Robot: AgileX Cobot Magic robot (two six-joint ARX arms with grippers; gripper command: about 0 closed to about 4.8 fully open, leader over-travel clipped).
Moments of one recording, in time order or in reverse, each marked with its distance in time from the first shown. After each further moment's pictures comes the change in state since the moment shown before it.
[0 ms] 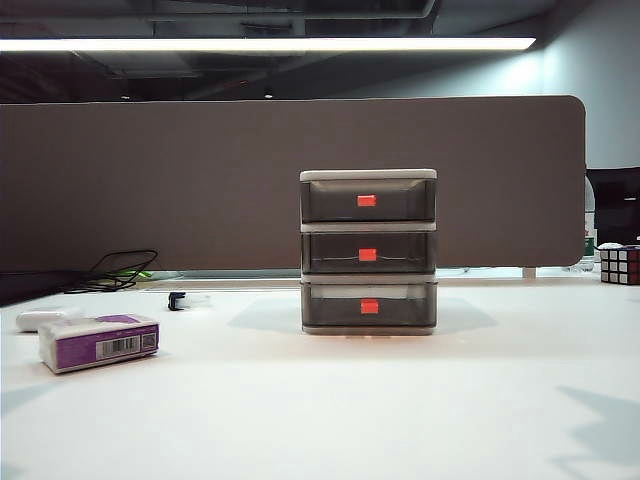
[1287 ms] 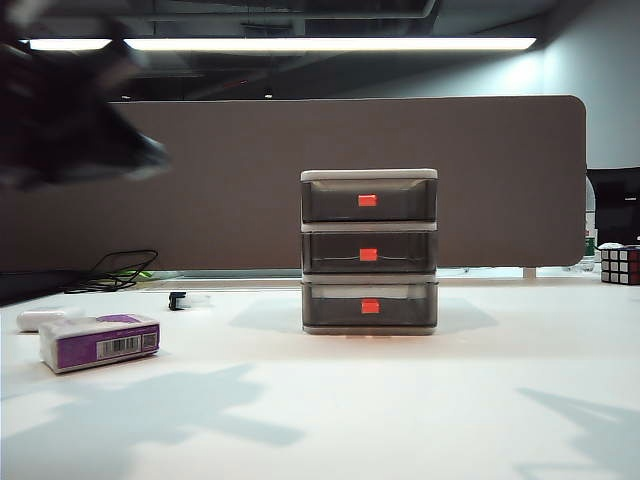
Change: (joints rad) left arm -0.668 1.038 0.171 0.721 -0.554 0.225; right arm 0.000 0.000 0.000 0.142 -0.053 0.152
